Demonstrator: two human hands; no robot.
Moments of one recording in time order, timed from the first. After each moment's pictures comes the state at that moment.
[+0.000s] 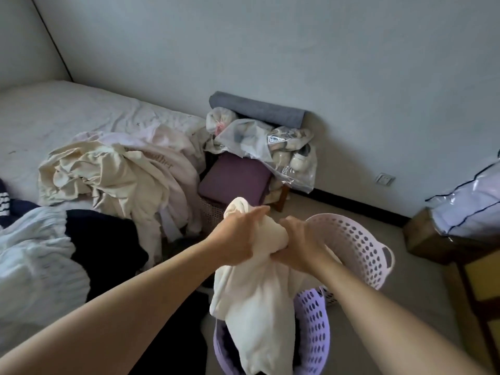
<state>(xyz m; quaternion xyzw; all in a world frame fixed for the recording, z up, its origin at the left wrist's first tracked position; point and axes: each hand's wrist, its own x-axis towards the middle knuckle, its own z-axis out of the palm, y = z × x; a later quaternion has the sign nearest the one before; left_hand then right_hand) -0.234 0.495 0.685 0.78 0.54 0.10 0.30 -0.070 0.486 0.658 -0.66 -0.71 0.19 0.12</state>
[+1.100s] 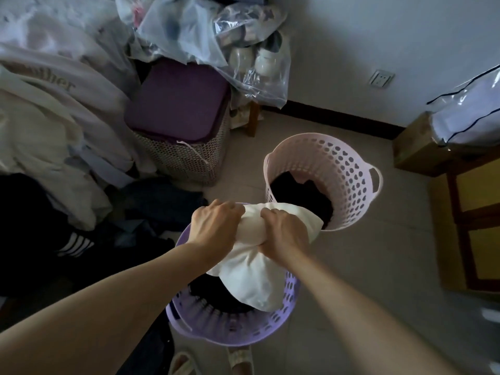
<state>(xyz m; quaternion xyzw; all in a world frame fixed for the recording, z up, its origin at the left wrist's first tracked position) -0.086 0.542 0.482 0.84 0.53 -0.06 0.12 0.055 0.510 0.444 -0.69 -0.70 0.18 0.02</state>
